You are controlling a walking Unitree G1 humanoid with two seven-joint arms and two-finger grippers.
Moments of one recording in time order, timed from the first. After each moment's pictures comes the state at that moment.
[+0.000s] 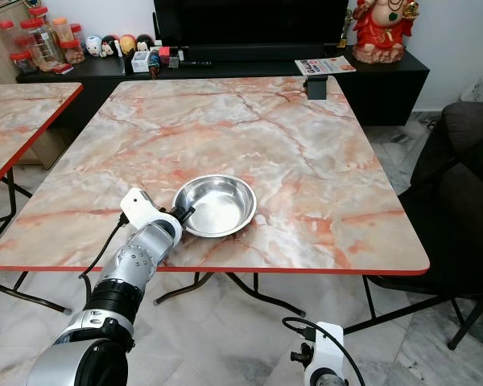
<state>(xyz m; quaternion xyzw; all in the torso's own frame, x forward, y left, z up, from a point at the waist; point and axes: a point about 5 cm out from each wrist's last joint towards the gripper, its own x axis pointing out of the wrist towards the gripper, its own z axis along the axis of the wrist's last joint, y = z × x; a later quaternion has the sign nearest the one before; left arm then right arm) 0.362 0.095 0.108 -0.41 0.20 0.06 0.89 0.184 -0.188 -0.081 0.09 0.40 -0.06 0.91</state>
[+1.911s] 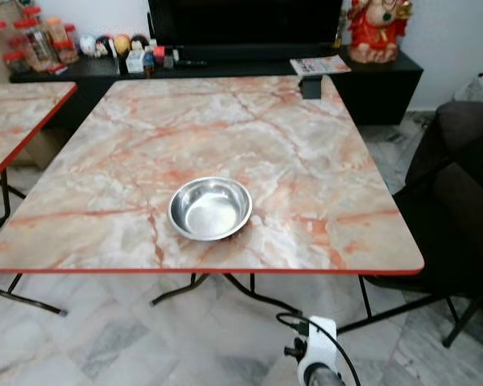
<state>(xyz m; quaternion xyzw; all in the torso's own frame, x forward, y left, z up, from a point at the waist) 0.229 0.355 0.088 0.11 0.04 0.36 0.92 0.192 -0.177 -0.078 0.09 0.40 -0.04 0.91</state>
